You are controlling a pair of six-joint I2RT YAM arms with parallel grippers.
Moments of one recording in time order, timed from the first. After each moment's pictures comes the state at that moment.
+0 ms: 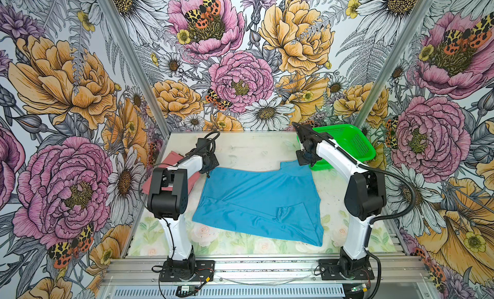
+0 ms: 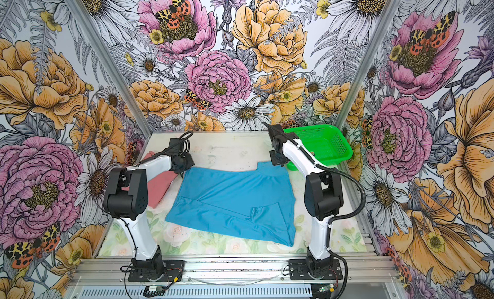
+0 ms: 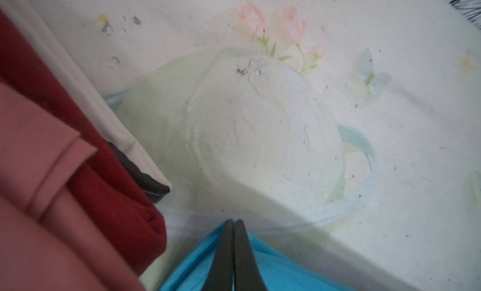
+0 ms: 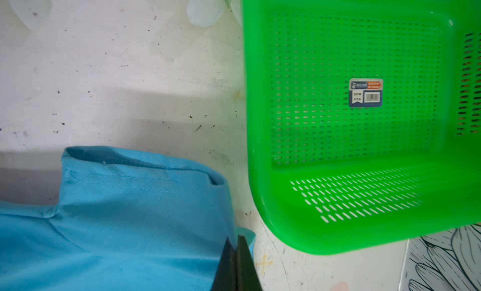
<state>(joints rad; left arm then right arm) -0.09 1.90 1.30 -0.37 -0.03 -0.51 0.29 1.90 1.68 -1.01 0.24 0.11</state>
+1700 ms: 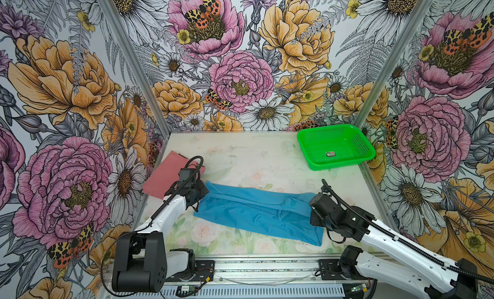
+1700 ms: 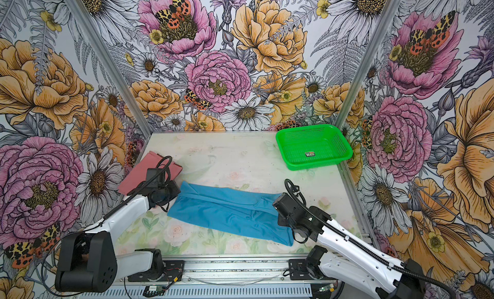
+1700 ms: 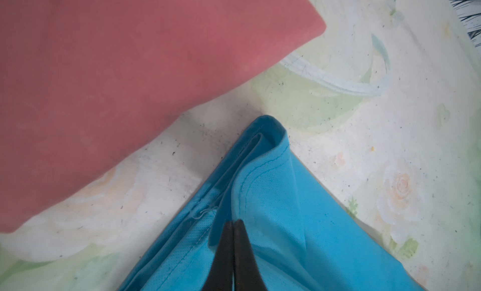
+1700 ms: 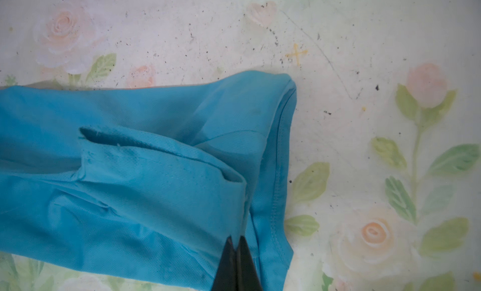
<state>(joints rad) -0.03 1.23 0.66 -0.41 0.02 -0.66 0.82 0.86 0.66 -0.97 0.33 0.88</state>
